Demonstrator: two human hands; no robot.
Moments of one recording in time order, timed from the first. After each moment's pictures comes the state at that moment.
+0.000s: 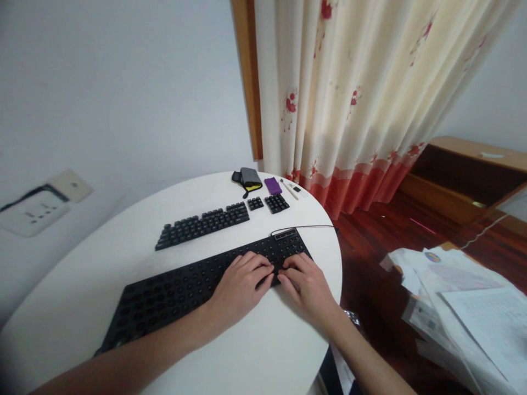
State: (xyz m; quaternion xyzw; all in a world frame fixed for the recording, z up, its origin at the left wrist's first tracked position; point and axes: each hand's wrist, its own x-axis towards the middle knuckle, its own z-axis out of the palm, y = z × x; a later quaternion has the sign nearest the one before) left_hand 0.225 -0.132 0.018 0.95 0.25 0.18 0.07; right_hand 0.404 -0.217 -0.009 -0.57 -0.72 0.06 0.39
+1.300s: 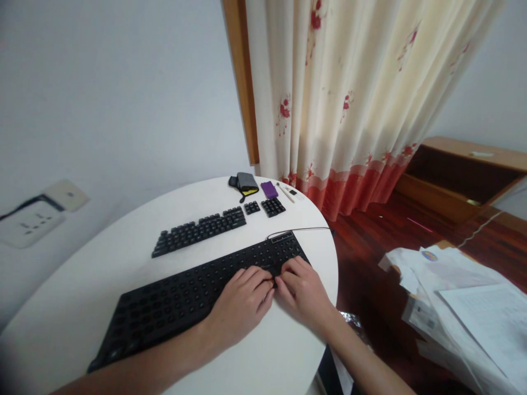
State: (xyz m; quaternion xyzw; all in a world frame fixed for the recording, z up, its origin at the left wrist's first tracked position) left_hand 0.225 -0.152 0.018 0.97 0.21 0.15 0.01; right_hand 0.400 -0.215 -0.007 -0.58 -0.72 0.03 0.38
